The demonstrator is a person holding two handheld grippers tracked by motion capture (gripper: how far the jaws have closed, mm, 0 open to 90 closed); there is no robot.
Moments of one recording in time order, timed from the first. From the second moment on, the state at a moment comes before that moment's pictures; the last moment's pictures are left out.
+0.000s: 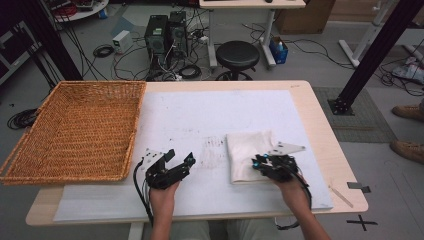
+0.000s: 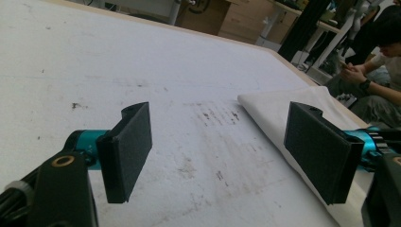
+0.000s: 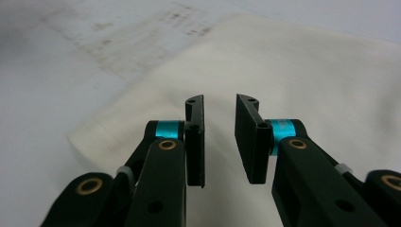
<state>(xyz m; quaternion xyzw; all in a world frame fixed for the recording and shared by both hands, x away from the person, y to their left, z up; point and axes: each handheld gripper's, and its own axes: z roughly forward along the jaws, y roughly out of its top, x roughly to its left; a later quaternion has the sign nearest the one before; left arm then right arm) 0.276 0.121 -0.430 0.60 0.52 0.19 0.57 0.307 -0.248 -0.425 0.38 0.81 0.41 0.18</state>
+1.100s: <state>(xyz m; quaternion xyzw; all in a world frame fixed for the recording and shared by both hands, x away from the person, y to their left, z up) 0.279 0.105 -0.424 0.64 0.47 0.22 0.57 0.289 -0.336 -0.417 0.45 0.72 0.46 0.28</state>
